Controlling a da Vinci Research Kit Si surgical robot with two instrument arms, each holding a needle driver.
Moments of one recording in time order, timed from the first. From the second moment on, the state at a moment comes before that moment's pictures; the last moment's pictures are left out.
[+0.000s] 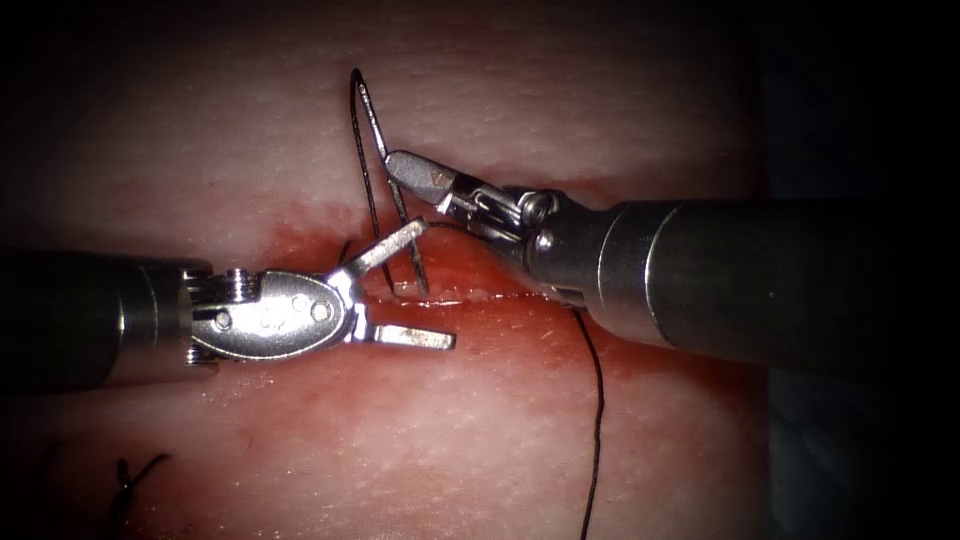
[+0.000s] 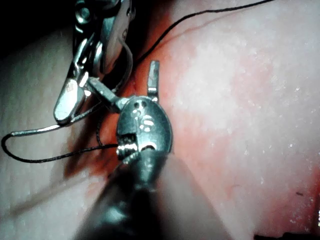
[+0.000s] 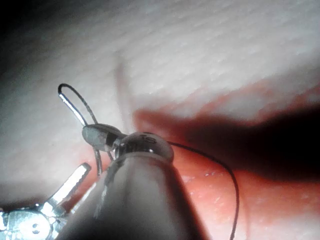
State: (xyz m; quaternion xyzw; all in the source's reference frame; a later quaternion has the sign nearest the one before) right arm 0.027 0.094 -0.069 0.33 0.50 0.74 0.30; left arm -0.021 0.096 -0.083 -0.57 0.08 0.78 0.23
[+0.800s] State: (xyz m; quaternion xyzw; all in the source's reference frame) right arm 0.027 0.094 -0.070 0.36 0.49 0.74 0.29; left arm -0.018 0.096 -0.082 -0.57 0.10 0.79 0.19
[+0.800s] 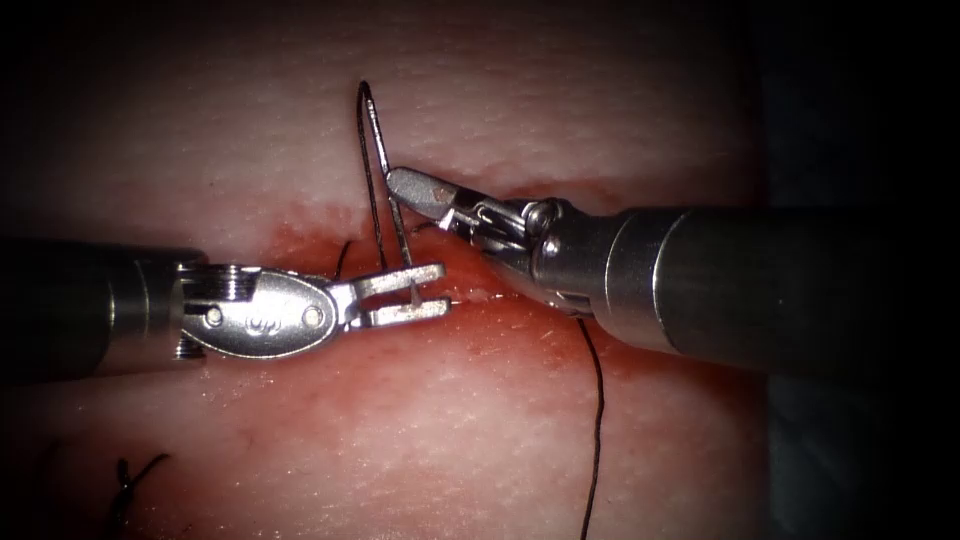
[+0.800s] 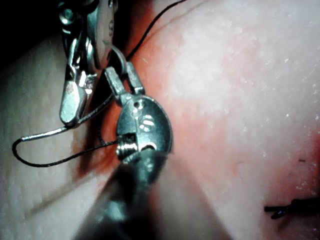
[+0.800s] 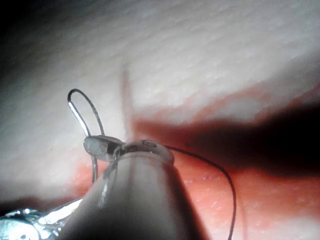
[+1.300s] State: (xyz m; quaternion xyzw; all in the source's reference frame) right arm 0.023 0.095 -0.070 0.43 0.48 0.68 0.33; left arm -0.017 0.095 -0.082 -0.57 0.08 0.81 0.13
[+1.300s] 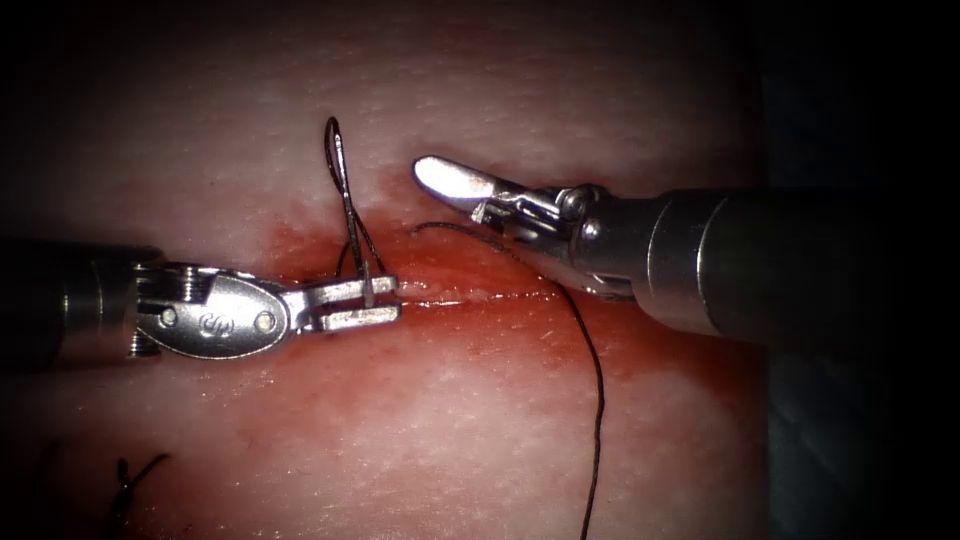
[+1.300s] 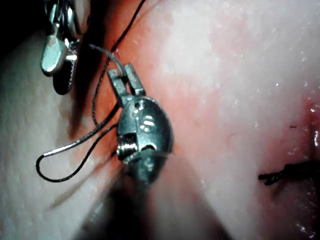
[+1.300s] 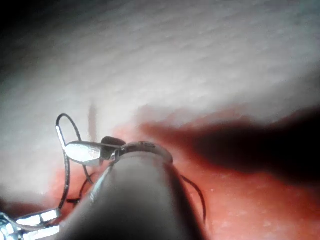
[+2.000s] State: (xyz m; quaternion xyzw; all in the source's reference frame) right arm 0.024 0.094 -0.068 0.45 0.52 0.55 0.48; left arm -0.019 0.095 -0.082 -0.56 0.16 0.81 -0.05
